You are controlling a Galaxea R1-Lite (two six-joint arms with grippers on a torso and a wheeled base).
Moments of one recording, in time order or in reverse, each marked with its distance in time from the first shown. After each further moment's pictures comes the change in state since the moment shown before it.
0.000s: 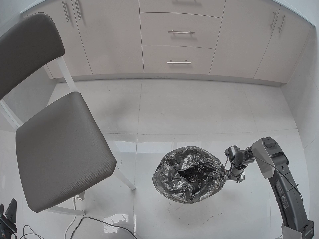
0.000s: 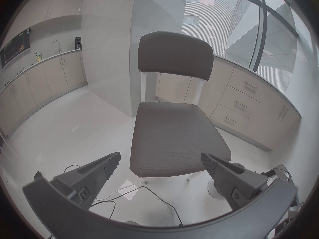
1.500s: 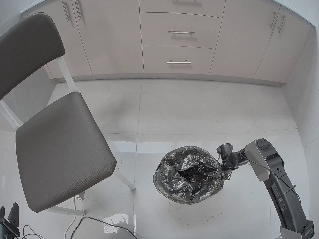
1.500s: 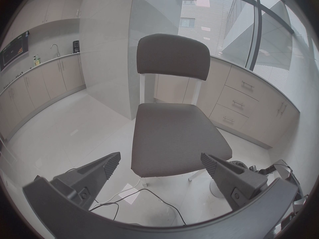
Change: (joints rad) left arm 0.003 -0.074 0.039 -0.001 -0.003 0.044; right arm 0.074 0.003 0.000 -0.188 0.225 0.203
